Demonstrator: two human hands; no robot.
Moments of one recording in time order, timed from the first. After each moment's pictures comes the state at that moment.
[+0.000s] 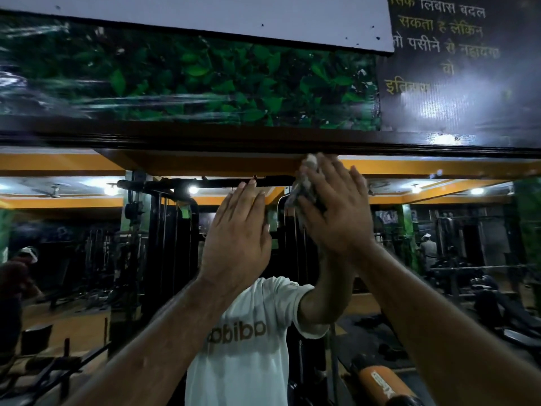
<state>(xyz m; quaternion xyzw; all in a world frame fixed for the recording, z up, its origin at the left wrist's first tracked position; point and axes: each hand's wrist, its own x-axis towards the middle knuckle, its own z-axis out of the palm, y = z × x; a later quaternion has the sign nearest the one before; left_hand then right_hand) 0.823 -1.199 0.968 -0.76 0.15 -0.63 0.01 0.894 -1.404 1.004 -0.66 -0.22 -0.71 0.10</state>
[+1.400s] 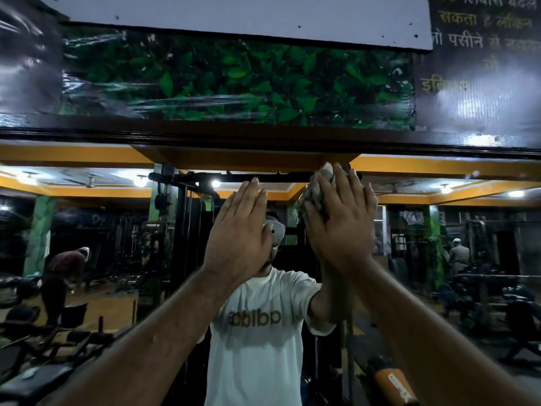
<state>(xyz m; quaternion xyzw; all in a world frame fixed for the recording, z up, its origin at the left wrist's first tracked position) 0.805 -1.153 0.965 -0.79 0.12 -0.60 0.01 0.880 -1.351 0.978 -0.67 -0.18 -0.70 0.16</state>
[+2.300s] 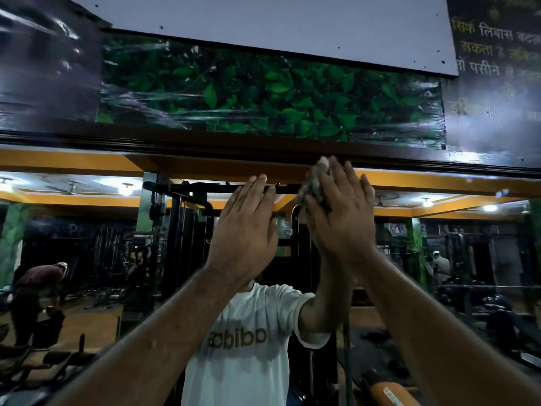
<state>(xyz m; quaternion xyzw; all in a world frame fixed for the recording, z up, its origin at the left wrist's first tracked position) 0.795 -1.069 0.991 -0.76 0.16 -0.63 0.00 0.865 -1.268 1.016 -0.66 -0.20 -0.71 0.13</state>
